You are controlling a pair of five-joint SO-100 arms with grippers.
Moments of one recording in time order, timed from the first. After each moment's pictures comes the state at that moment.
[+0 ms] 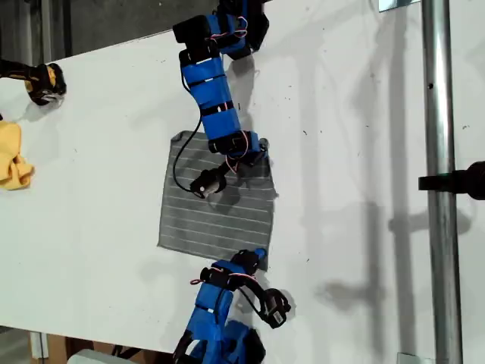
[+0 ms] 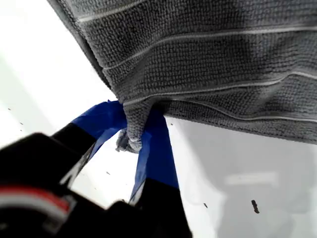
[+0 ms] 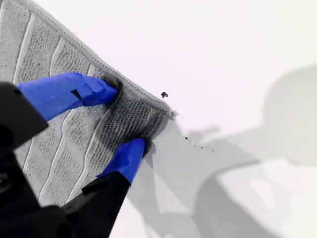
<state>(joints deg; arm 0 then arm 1) 1.8 87.3 117.2 64.8 -64.2 -8.2 65.6 84.8 73.0 53.6</state>
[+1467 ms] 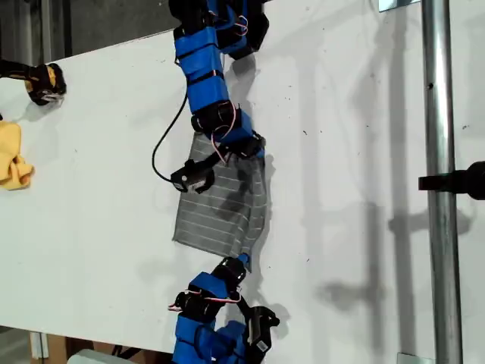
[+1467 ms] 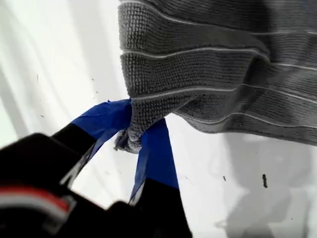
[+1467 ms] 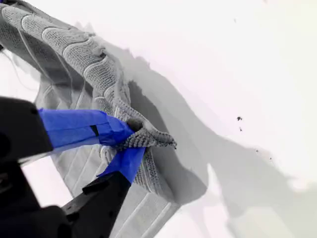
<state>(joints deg) 1.3 107.9 109.1 74.3 -59.0 -10.5 82.2 77.4 82.7 52.1</state>
